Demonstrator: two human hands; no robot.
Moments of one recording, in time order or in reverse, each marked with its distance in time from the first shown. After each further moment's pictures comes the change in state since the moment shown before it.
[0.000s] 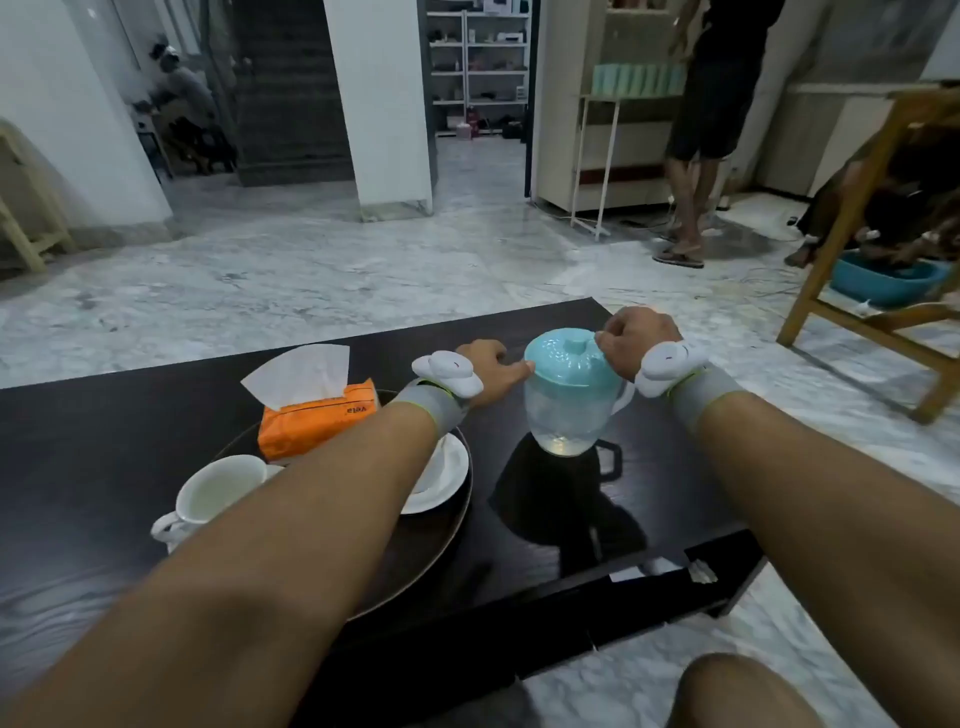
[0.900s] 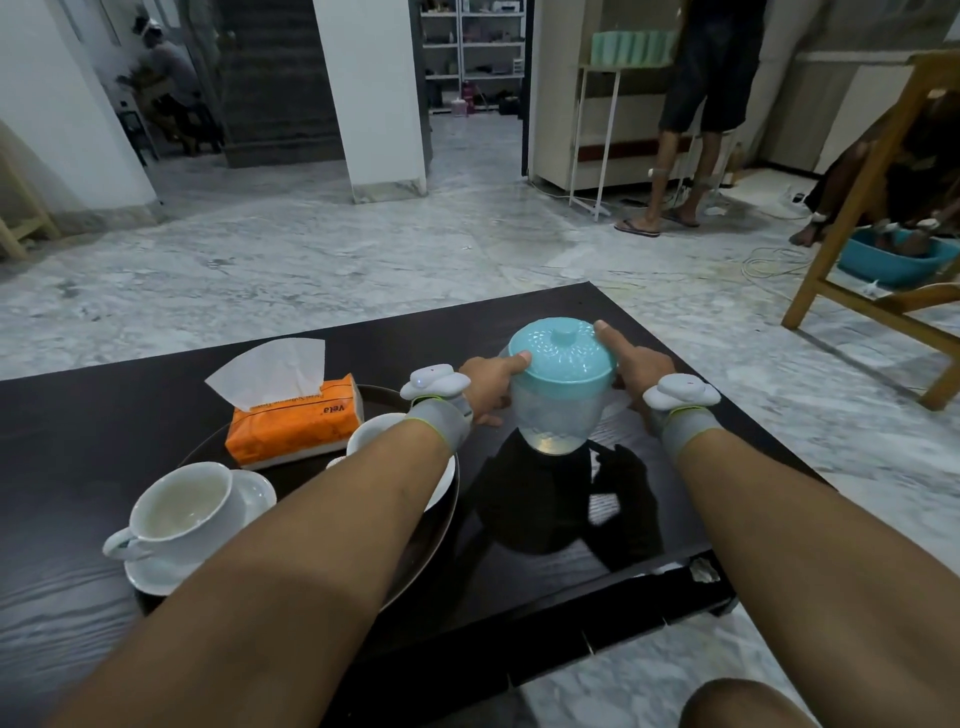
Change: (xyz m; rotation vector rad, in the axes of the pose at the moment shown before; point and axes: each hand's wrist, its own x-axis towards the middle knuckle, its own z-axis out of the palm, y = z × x) left_hand 0.023 0.001 0.043 -0.839 -0.160 -0.398; right_hand 0.010 0.046 0.054 0.783 -0.124 0.400
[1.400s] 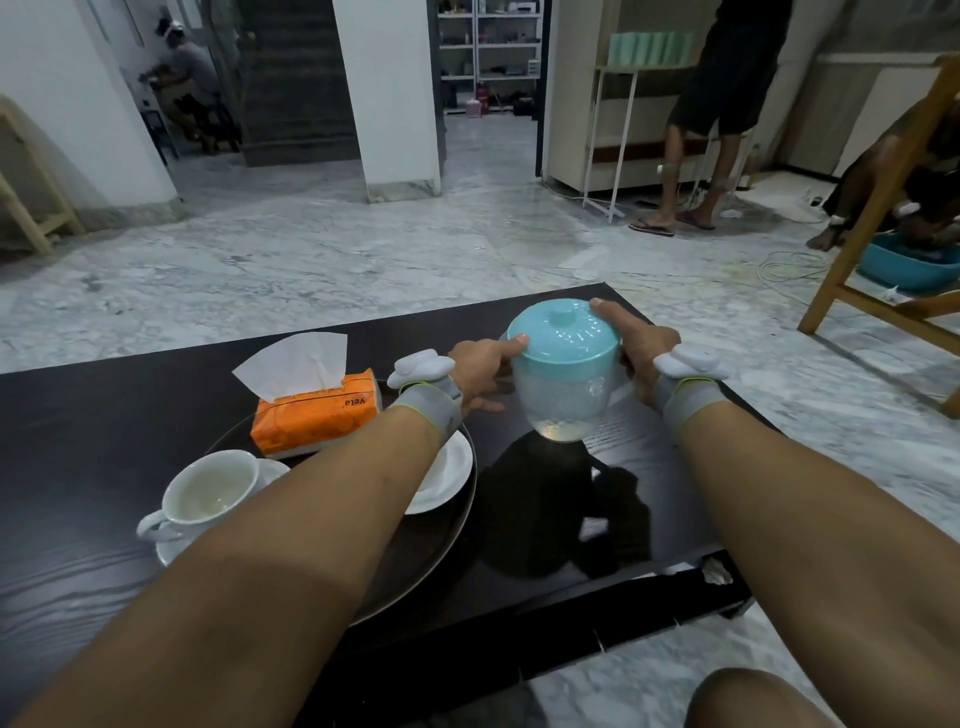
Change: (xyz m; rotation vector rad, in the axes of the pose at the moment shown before) left_hand -0.013 0.007 -0.032 -0.114 -0.021 0.011; right_hand -0.009 -0.033 0.016 0.246 -0.012 0.010
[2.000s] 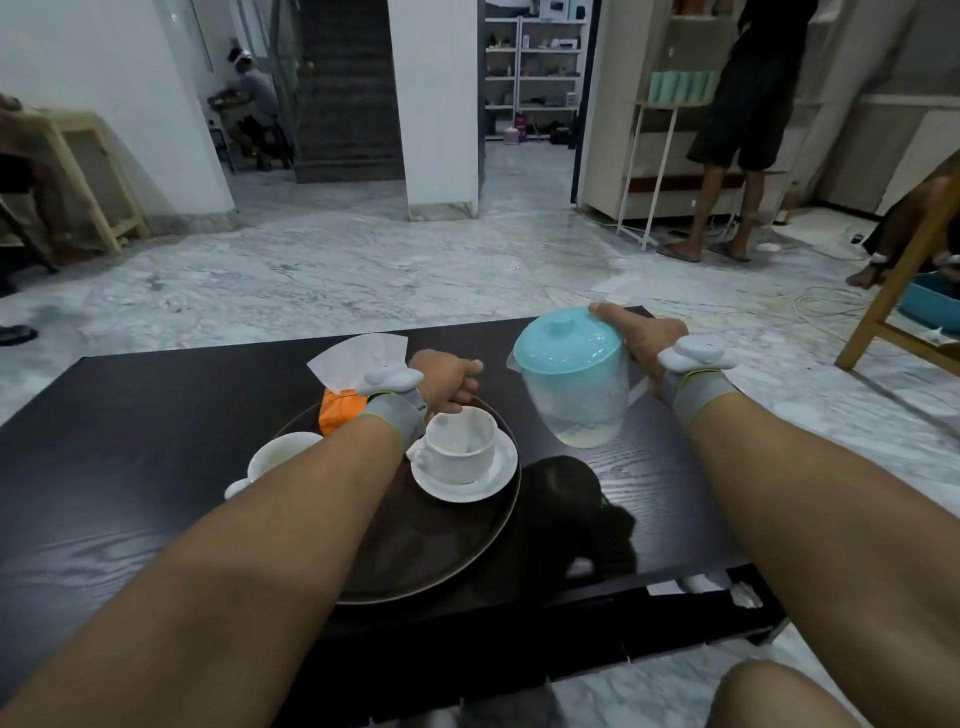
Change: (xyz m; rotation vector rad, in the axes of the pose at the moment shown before) left_hand -0.051 -0.008 -0.083 0.114 0.242 0.037; right_hand -0.044 -0.032 0.036 -0.062 -0.090 -0.096
